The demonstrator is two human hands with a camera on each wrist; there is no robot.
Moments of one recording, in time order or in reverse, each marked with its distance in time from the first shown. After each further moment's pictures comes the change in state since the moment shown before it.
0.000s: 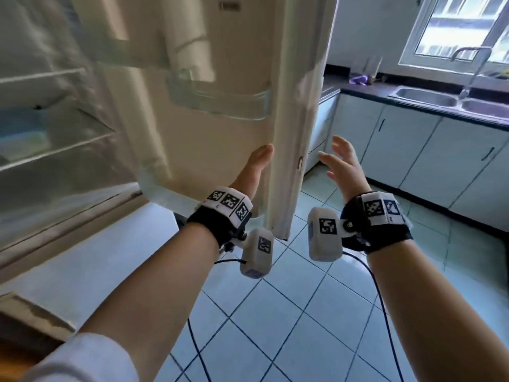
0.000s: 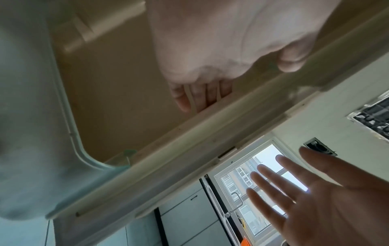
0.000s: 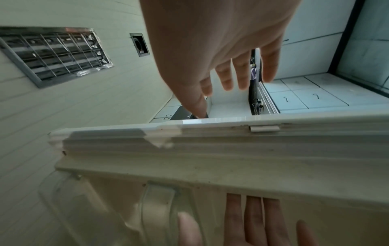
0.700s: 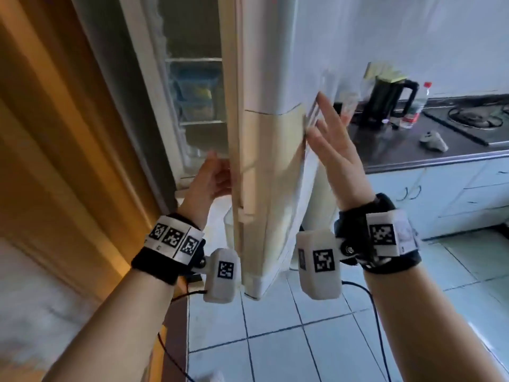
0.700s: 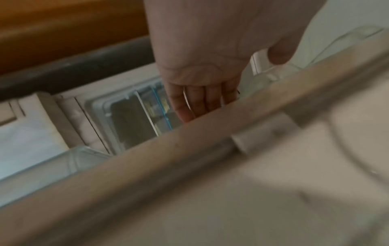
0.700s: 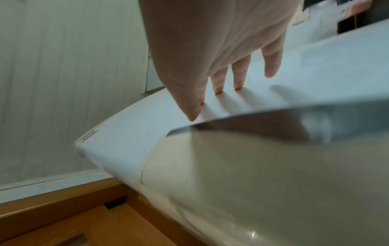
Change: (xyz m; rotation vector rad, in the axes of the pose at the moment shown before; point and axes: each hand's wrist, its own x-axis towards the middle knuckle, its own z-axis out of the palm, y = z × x) left_hand -0.217 -0.029 -0.241 -0.161 0.817 0.025; right_hand -0.111 -0.071 0.259 0.282 -0.859 -0.370
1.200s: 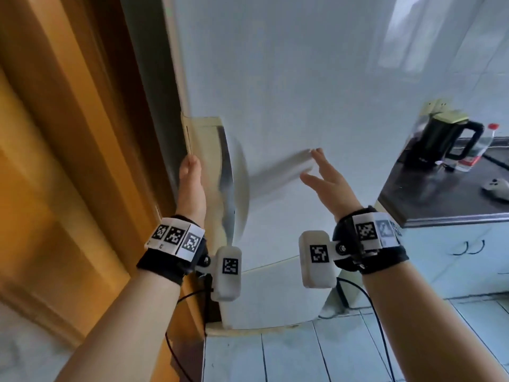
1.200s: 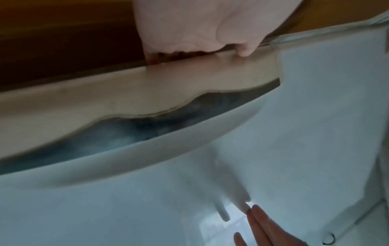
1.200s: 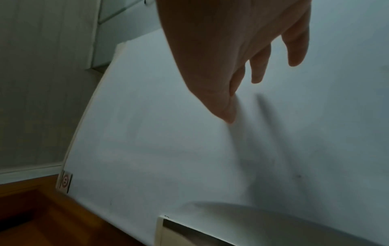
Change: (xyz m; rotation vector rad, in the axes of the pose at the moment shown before) left_hand 0.122 0.040 -0.113 -0.033 0.449 -0.010; right_hand 0.161 0.085 0.087 -0.305 -0.094 0.229
